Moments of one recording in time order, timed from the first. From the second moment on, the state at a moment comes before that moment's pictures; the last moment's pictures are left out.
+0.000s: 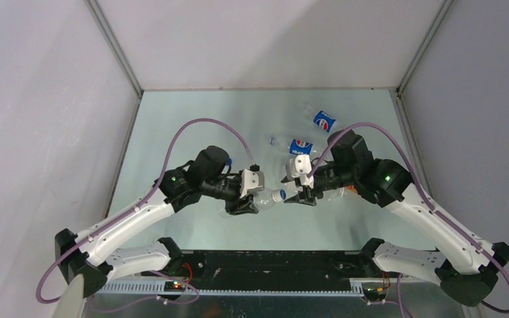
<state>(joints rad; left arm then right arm) -0.82 1.05 0.95 -0.61 0.61 0.43 0.79 1.04 1.19 -0.75 -0.71 -0.63</state>
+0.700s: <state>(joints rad) -0.82 1.04 0.95 -0.63 0.62 0.40 0.83 1.09 1.19 -0.72 -0.70 -0.52</state>
